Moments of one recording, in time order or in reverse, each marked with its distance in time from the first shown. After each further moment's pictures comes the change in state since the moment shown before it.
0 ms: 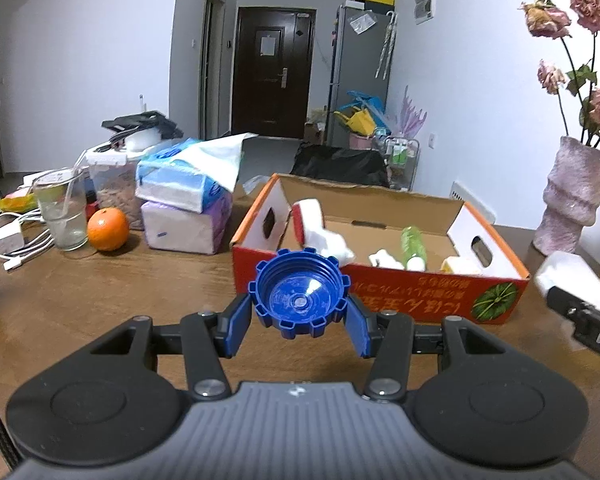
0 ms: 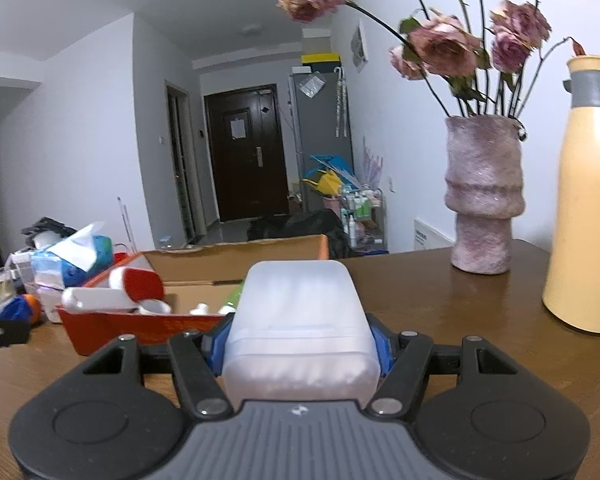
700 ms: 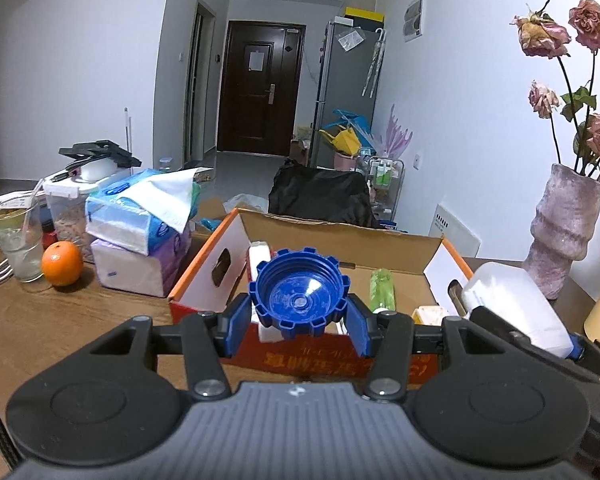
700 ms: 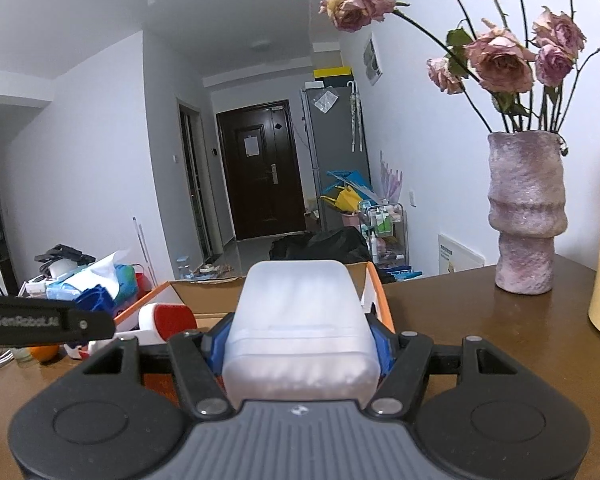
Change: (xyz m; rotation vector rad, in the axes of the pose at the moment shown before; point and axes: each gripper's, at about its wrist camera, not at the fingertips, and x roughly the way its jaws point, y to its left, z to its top) left arm 0.038 -0.038 0.036 -0.016 -0.048 -0.041; right arm 0.033 0.040 0.017 0.022 -0.052 0.046
